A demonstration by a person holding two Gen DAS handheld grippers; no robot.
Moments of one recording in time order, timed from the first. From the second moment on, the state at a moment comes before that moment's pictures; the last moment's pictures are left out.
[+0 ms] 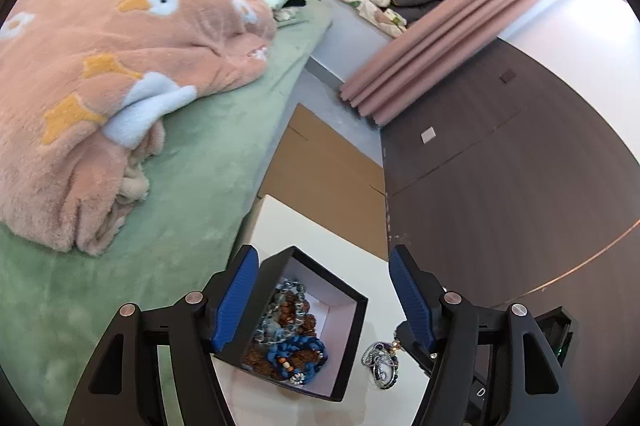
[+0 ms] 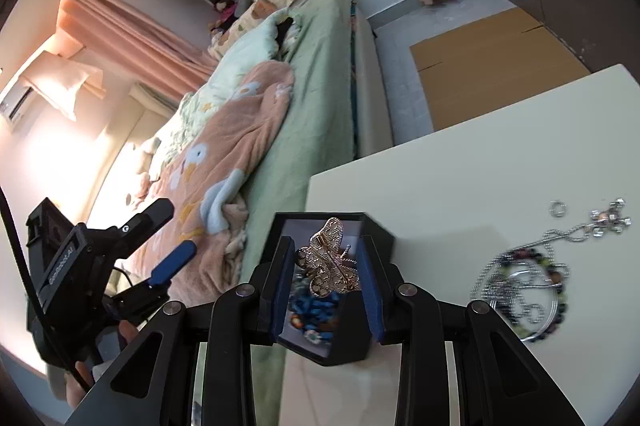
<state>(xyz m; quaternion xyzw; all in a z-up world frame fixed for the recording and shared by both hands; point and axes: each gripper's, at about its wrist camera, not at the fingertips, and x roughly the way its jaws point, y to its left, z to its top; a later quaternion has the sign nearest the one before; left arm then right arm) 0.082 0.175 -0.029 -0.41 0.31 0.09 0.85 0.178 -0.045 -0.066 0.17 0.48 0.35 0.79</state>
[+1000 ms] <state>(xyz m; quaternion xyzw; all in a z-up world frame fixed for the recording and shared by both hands) 0.124 0.063 -0.022 -0.29 0.34 -0.01 0.89 0.195 -0.172 -0.048 0.19 0.48 0.21 0.83</state>
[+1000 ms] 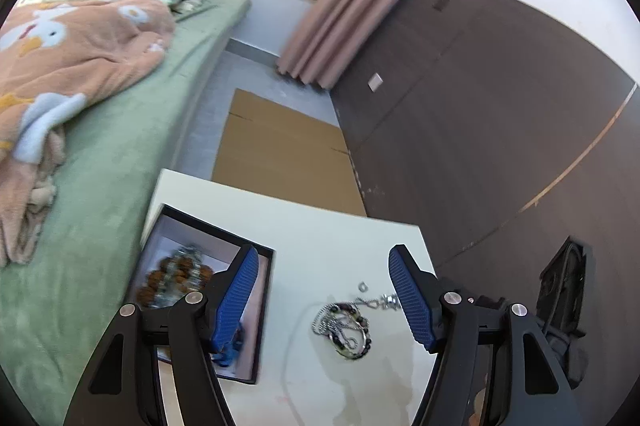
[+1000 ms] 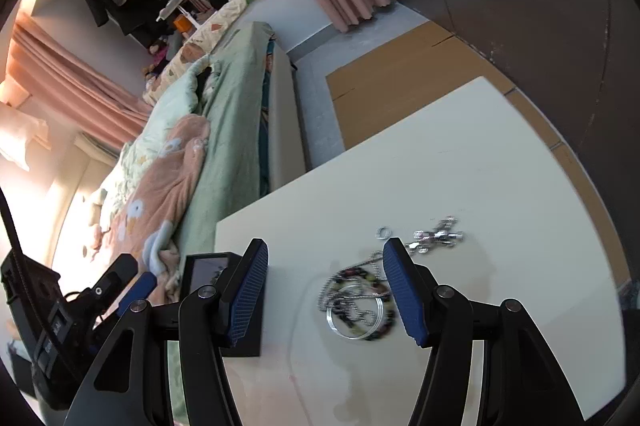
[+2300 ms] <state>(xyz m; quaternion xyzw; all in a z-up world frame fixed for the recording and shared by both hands) 0.180 -0.060 -0.118 -0.04 0.49 -0.01 0.87 0.207 -0.243 -0.063 0.21 0.52 0.16 0.81</state>
